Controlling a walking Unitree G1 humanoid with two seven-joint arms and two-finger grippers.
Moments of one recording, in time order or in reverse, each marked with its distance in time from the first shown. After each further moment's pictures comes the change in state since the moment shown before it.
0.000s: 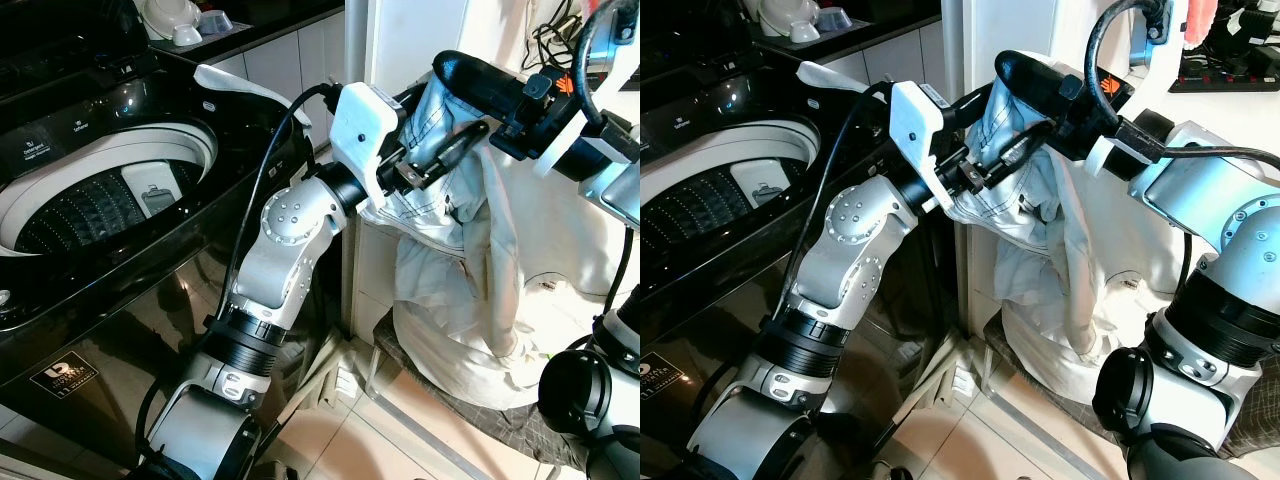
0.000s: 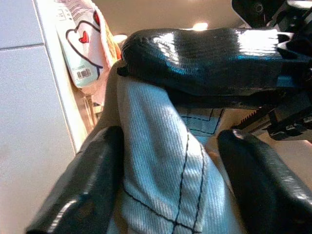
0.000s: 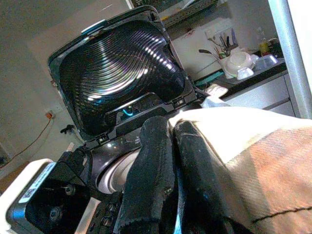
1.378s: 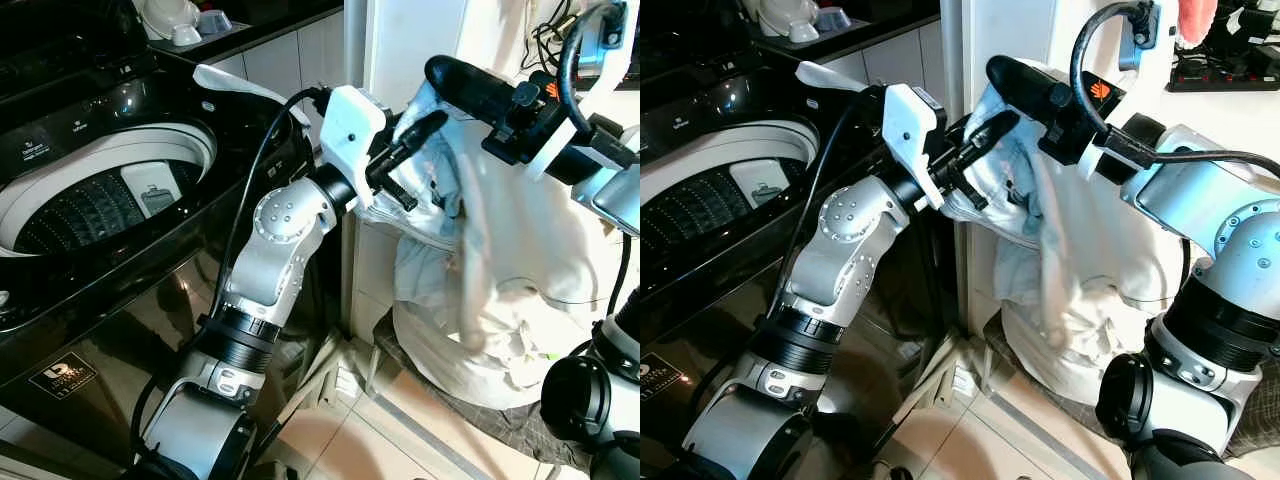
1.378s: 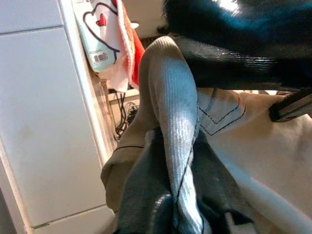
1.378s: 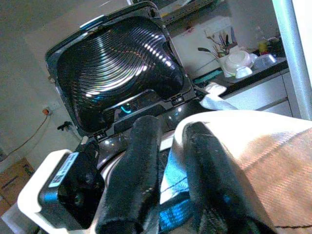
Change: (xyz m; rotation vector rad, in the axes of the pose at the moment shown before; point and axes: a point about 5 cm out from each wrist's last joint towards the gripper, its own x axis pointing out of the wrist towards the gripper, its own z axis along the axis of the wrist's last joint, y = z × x) left arm -0.008 0.013 -0.007 0.017 0.056 0.066; right arm 0.001 0.004 -0.003 -0.015 0.002 -0.001
